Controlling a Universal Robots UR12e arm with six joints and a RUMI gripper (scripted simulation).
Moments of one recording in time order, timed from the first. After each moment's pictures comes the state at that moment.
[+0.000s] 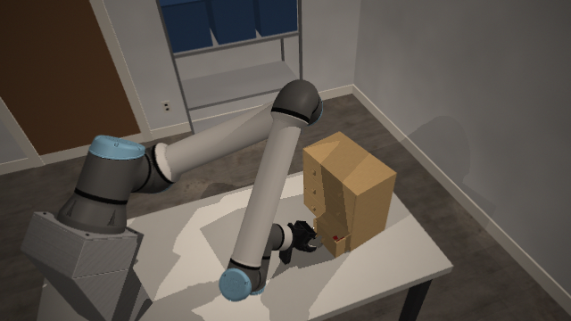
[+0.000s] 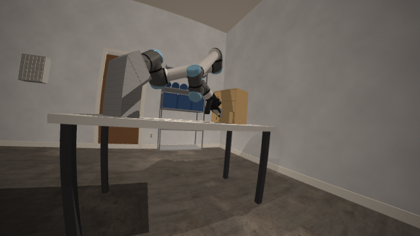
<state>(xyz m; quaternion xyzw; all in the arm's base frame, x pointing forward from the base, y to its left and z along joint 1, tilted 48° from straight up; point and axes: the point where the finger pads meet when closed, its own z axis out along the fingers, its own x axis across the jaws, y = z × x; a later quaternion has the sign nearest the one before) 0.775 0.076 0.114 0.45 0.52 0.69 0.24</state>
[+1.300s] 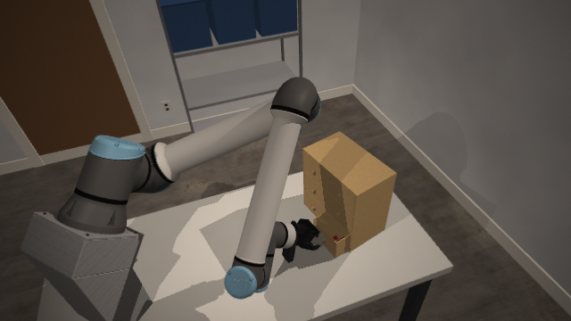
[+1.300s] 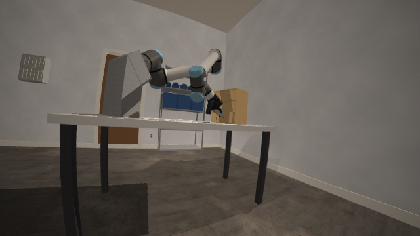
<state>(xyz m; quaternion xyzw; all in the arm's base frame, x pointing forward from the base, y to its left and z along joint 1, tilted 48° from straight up) 0.786 0.079 0.124 0.45 0.52 0.69 0.24</state>
